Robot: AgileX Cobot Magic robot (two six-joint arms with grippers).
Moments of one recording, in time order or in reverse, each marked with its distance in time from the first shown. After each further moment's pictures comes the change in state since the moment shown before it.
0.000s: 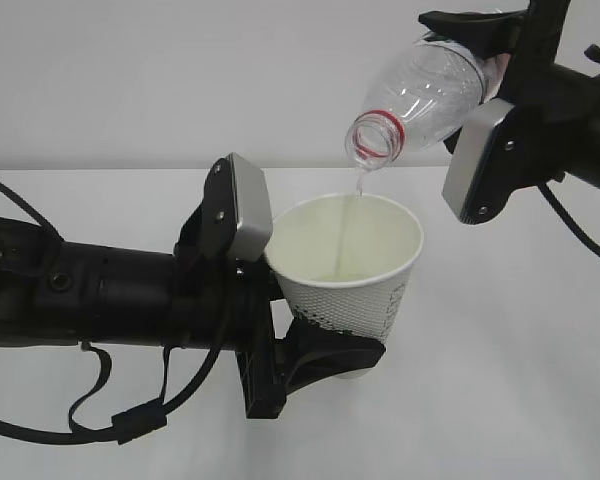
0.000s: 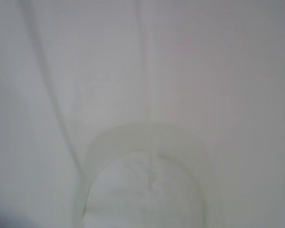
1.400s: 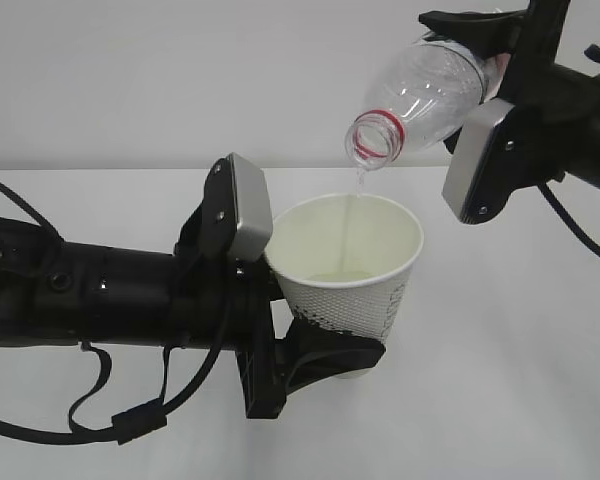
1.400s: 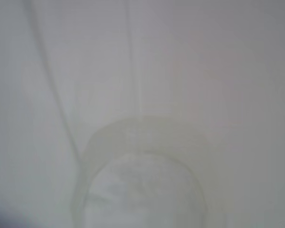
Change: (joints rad) left arm 0.000 0.000 0.000 0.000 0.000 0.000; right arm 0.000 0.000 0.000 0.000 0.000 0.000
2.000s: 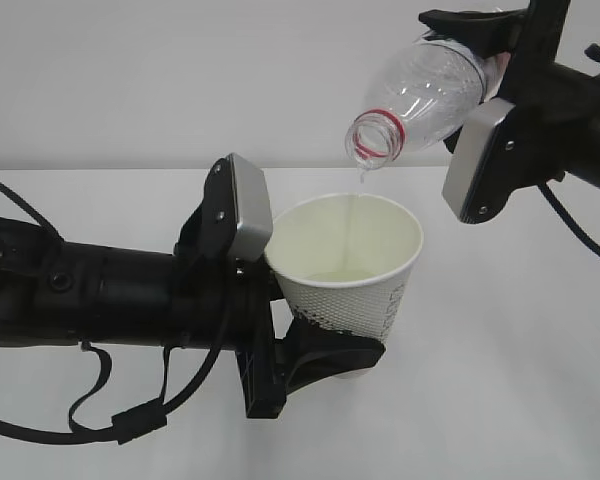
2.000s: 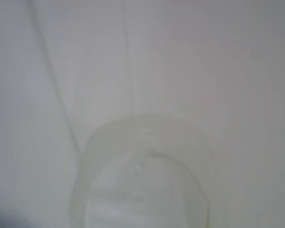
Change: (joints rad) left arm 0.000 0.000 0.000 -0.002 0.000 0.000; right arm 0.000 0.000 0.000 0.000 -0.003 -0.002
